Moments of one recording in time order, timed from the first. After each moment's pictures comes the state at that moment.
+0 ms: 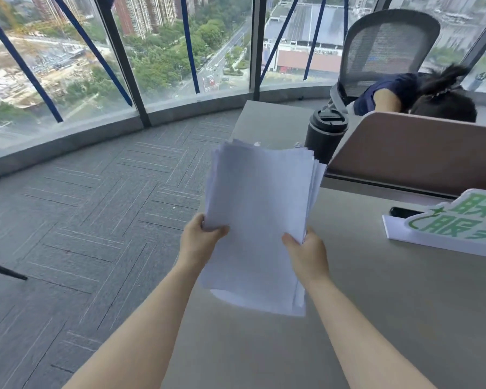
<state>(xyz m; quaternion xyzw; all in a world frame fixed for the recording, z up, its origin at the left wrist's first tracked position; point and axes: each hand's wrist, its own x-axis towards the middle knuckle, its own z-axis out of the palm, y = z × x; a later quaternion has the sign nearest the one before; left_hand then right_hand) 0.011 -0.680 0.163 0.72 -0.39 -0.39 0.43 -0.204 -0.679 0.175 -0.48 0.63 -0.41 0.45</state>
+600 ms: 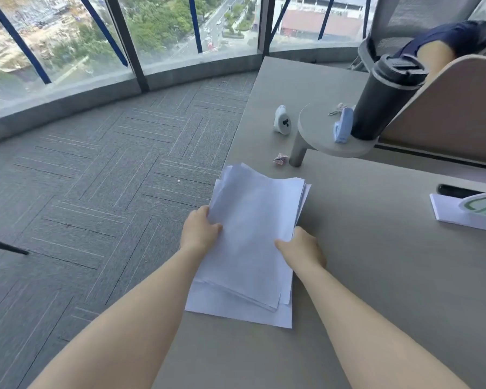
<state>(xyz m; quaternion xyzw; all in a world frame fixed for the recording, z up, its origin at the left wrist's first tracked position) 0.088 -0.712 0.059 0.80 -0.46 -0.32 0.21 -0.128 -0.711 0.067 -0.53 0.78 -0.07 0.34</state>
